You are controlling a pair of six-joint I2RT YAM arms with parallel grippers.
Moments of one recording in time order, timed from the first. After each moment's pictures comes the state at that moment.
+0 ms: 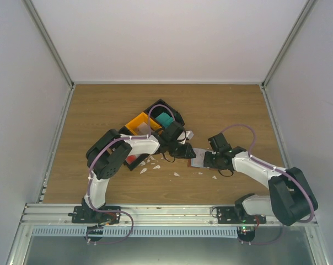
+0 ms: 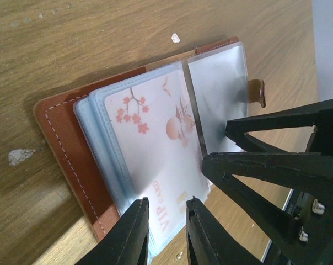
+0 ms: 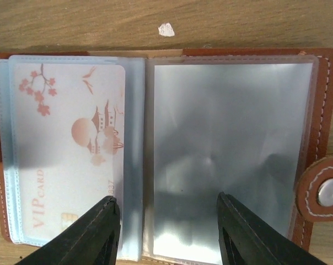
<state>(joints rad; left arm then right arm) -0.81 2.00 1.20 -0.07 0.54 -0.64 0.45 1.30 0.57 -0.46 0.02 0.57</state>
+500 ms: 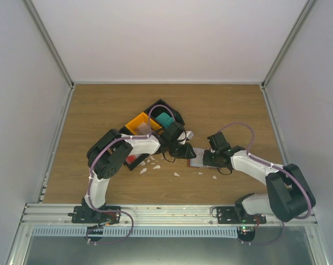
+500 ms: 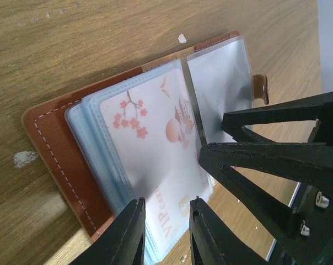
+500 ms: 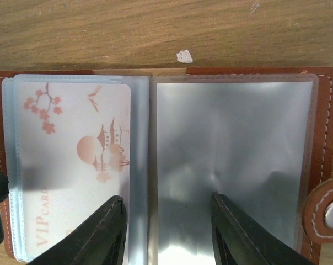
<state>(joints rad) -0.81 2.02 1.21 -0.07 0.53 -0.65 0.44 1.34 0.58 -0.40 0.01 0.54</state>
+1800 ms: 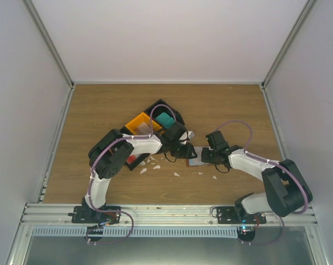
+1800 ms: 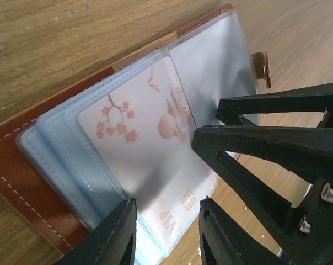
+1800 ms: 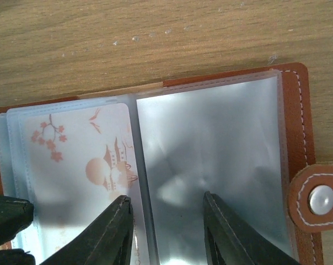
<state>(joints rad) -0.82 2.03 1.24 -0.11 0.49 -0.66 0.45 1.40 0.58 -0.29 0.03 0.53</state>
